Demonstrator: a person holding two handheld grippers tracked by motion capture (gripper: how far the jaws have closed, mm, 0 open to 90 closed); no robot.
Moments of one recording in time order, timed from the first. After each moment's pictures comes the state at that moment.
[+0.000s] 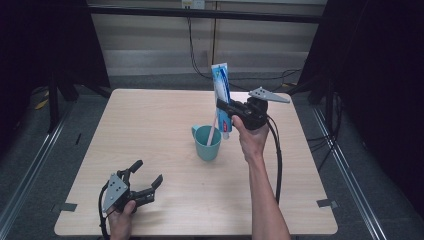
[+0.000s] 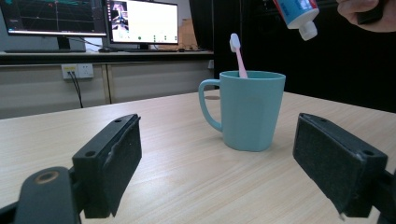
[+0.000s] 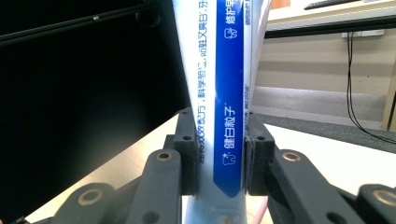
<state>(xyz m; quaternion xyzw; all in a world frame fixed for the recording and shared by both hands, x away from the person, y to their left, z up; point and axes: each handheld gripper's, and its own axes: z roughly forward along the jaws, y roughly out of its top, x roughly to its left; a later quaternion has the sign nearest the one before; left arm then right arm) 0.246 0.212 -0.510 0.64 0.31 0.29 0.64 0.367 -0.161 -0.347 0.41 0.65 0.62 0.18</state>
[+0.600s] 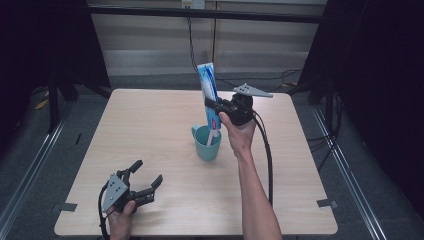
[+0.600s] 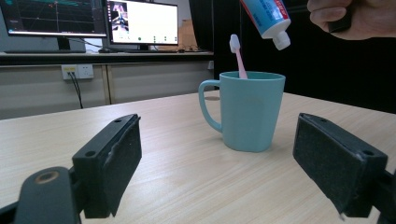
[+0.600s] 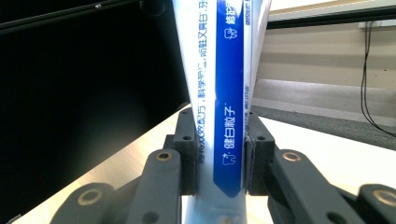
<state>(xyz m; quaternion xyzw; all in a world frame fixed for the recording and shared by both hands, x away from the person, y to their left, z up) 0.246 0.213 -0.510 0.64 0.31 0.29 0.64 0.392 -0.132 -0.356 0.40 0.67 0.61 0.17</state>
